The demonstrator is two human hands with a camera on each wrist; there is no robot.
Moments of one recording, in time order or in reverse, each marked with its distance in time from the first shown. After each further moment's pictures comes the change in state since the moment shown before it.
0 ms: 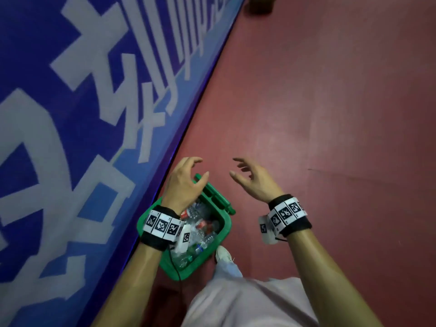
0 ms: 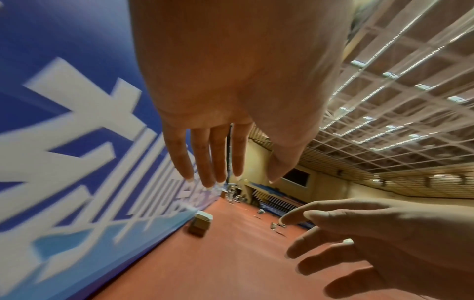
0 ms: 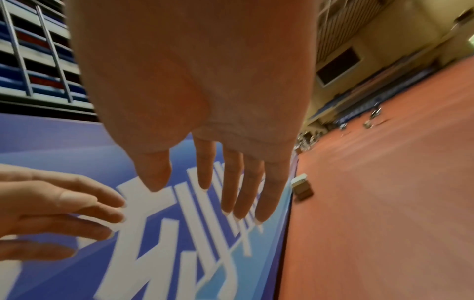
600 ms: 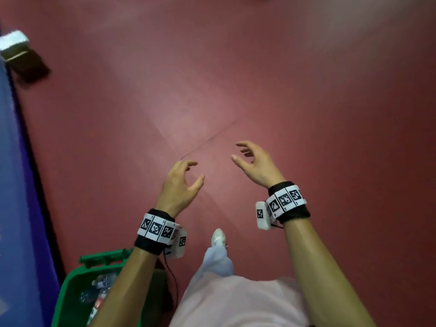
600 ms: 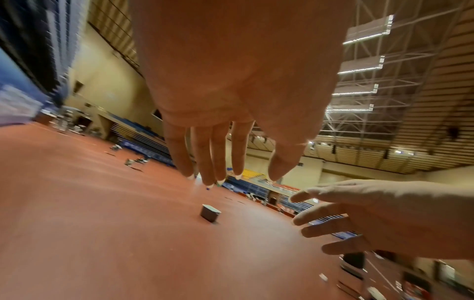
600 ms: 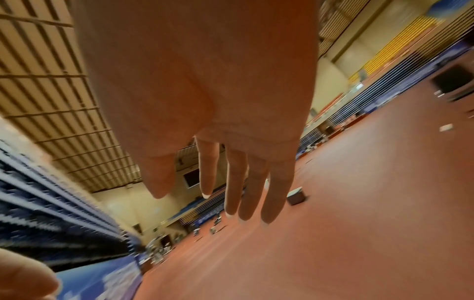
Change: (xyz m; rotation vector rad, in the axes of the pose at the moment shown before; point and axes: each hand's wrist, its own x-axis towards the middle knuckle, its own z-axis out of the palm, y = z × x) left_hand -0.149 0.339 0.277 -0.035 -0.596 0.712; right_hand -0.441 0.175 -0.224 0.108 0.867 0.576
